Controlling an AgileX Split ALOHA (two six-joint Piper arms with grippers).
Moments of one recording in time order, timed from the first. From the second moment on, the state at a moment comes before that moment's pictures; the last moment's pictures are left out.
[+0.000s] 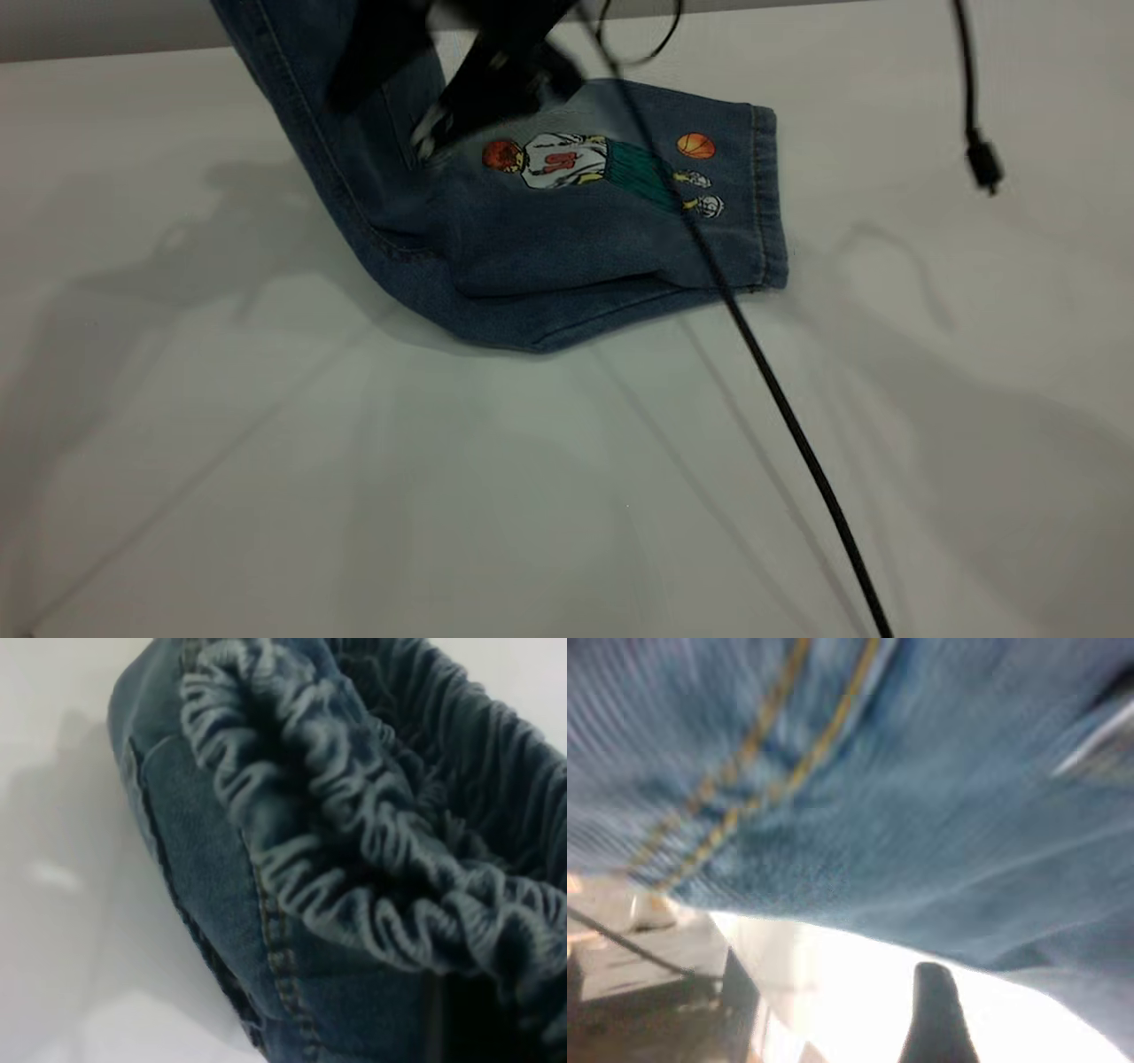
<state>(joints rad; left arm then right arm) -0.07 1.79 -1.41 -0.66 0.89 0.35 0.49 2.42 -1.91 1.02 1.02 -0.47</state>
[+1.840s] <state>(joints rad) -0.48 1.94 -1.41 -0.69 0.62 0.36 0.09 1.98 -1.91 0.63 1.01 -0.34</state>
